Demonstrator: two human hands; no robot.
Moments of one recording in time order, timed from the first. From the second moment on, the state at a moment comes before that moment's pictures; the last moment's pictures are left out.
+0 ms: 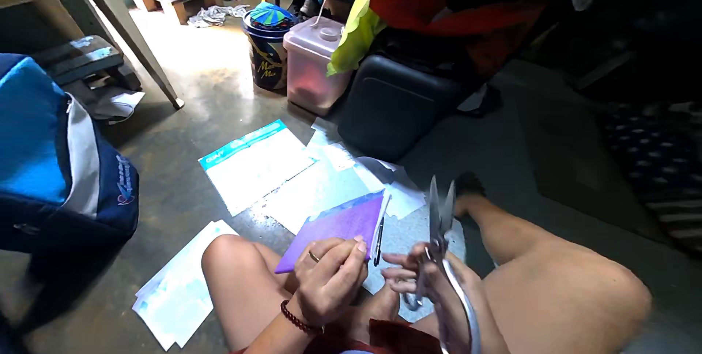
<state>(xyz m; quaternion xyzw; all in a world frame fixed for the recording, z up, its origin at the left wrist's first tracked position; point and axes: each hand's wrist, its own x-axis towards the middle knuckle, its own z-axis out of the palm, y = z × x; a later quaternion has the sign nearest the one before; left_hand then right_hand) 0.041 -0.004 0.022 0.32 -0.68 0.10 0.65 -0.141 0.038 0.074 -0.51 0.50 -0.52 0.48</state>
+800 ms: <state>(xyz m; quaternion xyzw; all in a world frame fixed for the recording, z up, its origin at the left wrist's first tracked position) 0.117 0.004 0.013 0.32 -0.19 -0.74 0.56 -0.131 -0.027 0.111 -0.44 0.49 -0.54 0.52</state>
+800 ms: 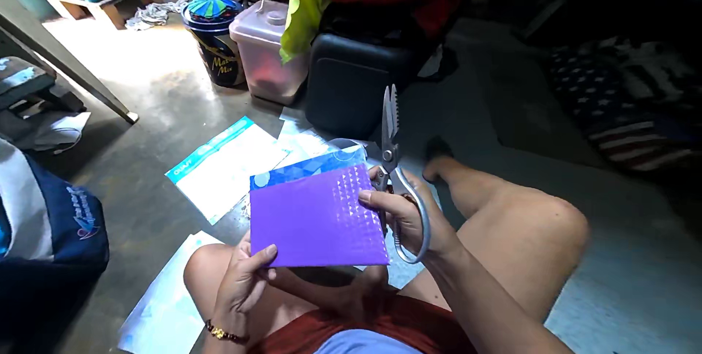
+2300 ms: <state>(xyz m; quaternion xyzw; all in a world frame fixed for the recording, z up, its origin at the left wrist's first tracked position) 0.120 0.005 0.034 0.37 -0.08 -0.62 0.68 -0.167 0.052 0.072 -0.76 0.54 -0.34 0.13</state>
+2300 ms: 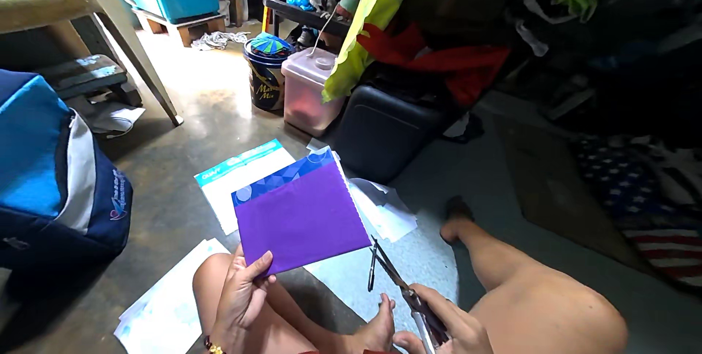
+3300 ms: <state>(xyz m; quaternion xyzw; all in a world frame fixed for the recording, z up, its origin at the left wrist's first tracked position) 0.109 0.004 0.031 0.40 -0.05 -0.63 0.66 -0.171 0.044 0.058 -0.74 0.56 -0.36 0.13</state>
